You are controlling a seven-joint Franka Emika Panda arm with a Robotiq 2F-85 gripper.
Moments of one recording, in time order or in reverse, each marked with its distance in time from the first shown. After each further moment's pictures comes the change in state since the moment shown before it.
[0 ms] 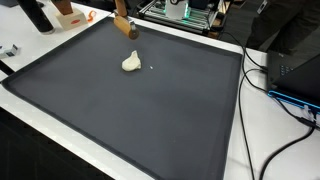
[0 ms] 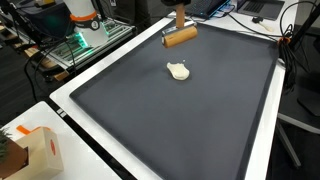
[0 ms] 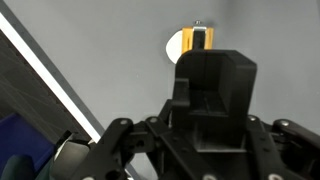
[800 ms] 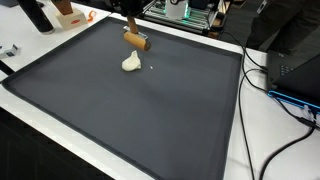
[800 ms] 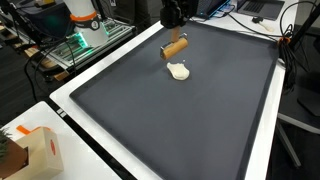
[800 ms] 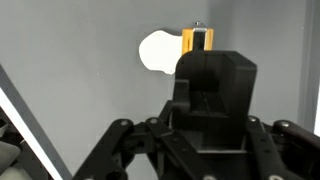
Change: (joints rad) arm 0.009 0.086 0.000 -0.052 0.064 0.025 -0.269
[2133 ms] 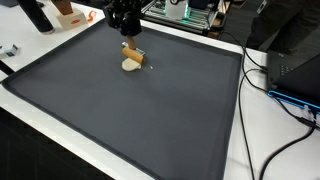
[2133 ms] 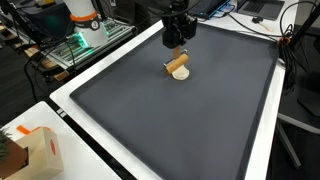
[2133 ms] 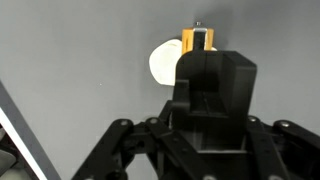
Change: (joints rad) arm -0.005 0.088 0.001 -0.080 -0.004 0.226 -0.052
